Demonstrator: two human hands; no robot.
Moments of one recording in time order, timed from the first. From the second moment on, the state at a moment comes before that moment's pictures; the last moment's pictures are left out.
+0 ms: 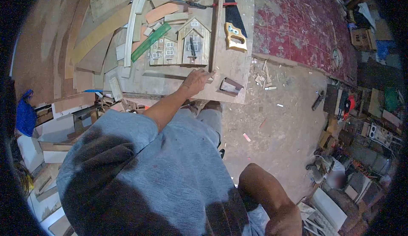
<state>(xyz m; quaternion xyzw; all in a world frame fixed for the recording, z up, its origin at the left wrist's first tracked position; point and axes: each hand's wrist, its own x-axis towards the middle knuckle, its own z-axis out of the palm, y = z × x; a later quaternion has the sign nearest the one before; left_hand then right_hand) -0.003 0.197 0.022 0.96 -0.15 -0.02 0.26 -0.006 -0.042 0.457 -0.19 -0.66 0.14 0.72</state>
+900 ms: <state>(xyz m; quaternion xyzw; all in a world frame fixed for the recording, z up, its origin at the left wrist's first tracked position) -0.004 0.193 0.021 0.95 -0.15 -0.03 0.27 -0.031 -0.033 0.460 -0.28 -0.67 0.14 0.67</state>
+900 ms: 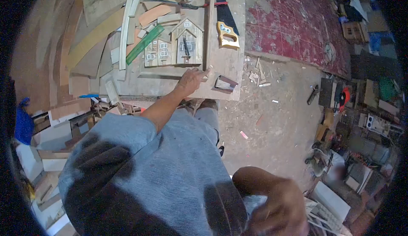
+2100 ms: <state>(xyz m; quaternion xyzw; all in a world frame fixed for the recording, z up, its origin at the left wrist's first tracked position) -0.023 0.193 0.067 0.83 0.04 -0.03 0.55 0.115 0.012 0.117 -0.72 0.03 0.39 0.57</state>
